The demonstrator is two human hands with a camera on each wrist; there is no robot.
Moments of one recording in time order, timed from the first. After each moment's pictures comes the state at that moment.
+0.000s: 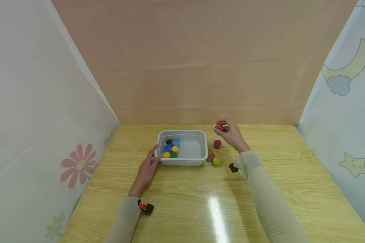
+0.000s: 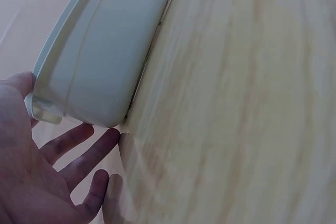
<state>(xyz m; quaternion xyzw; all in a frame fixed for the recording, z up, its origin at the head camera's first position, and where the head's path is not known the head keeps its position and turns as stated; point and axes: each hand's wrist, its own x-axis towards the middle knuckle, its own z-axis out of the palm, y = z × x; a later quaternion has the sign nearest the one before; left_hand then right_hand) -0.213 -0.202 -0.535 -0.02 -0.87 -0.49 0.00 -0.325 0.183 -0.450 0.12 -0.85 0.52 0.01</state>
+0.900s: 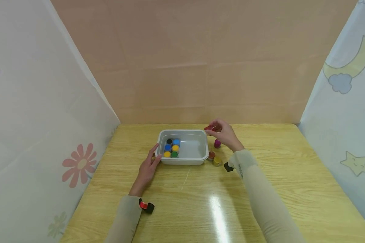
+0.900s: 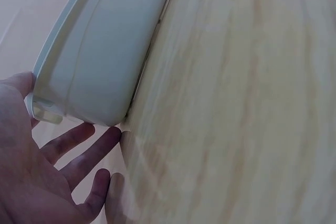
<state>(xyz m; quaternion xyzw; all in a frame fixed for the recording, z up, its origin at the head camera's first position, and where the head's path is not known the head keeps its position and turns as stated) -0.212 -0.201 -0.532 -0.01 -0.87 -0.49 -0.01 -0.312 0.155 -0.429 0.15 -0.84 0.52 -0.02</state>
